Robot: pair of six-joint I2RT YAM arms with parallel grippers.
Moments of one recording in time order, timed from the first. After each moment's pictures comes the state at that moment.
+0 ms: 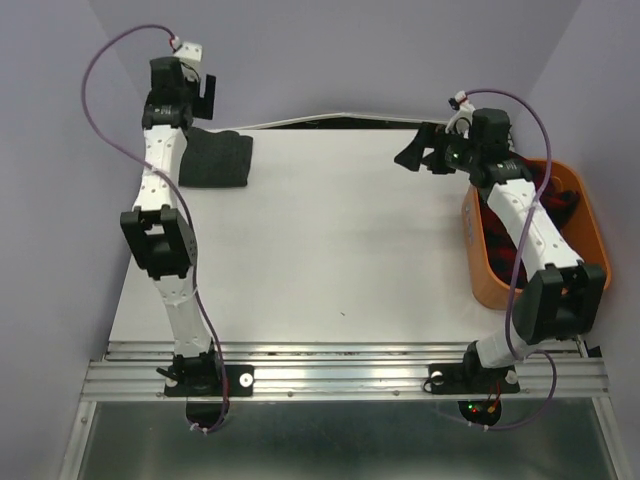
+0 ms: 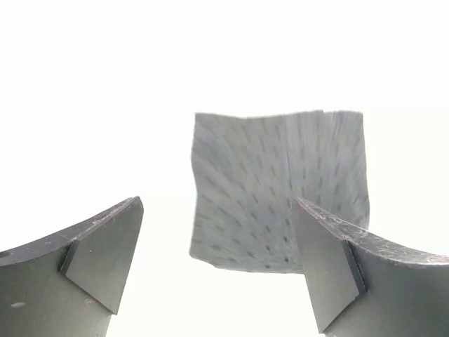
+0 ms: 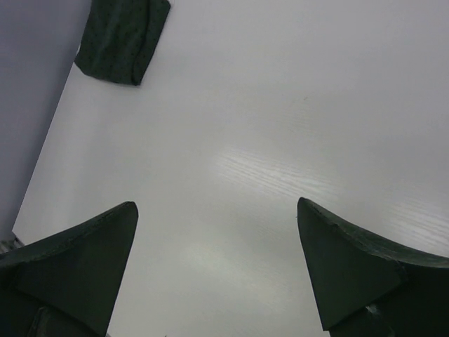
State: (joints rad) left arm 0.06 2.19 2.21 -0.50 -0.07 0.27; right arm 0.10 1.59 1.44 -0.34 -0.54 0.32
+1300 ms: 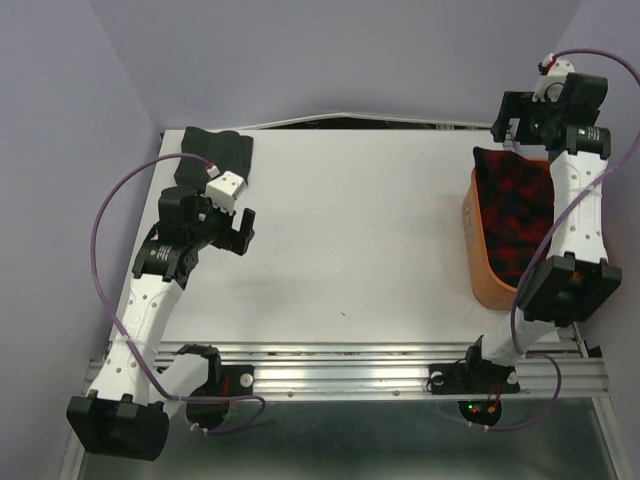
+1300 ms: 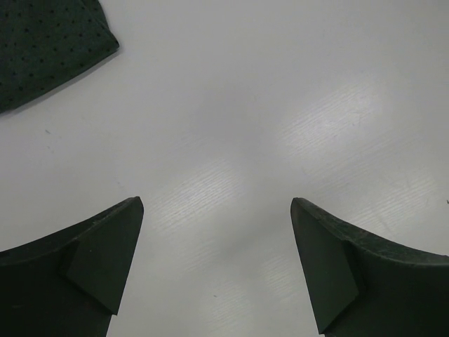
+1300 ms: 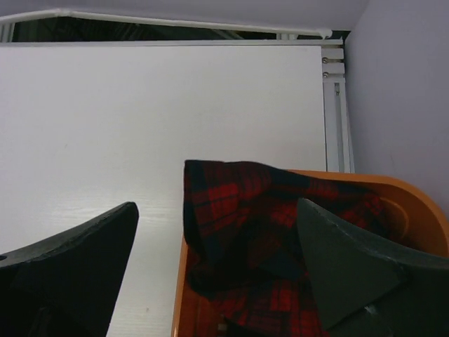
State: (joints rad) left arm -0.14 0.94 0.95 -0.59 0.28 0.25; right arm -0.23 1.59 1.81 -0.70 -0.26 -0.11
